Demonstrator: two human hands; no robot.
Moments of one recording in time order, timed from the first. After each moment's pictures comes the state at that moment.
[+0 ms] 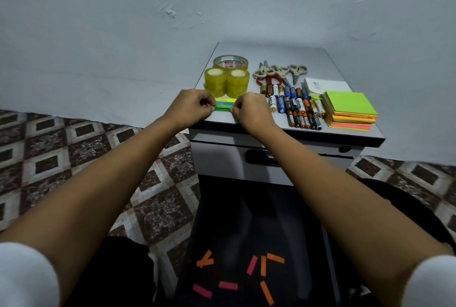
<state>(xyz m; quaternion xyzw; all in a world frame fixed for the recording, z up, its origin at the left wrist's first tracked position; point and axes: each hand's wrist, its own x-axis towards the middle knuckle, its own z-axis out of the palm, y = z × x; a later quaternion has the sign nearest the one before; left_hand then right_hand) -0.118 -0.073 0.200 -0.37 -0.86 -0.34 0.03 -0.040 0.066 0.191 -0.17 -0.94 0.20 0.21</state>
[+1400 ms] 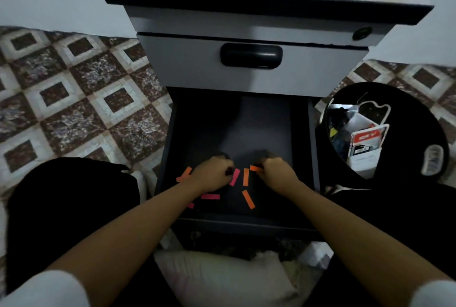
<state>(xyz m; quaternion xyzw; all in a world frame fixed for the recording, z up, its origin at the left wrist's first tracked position) 0.054 -0.072 -0.064 -0.42 -0.83 -0.12 -0.34 0.162 0.079 -0.073 -0.20 -0.94 0.19 -0.20</state>
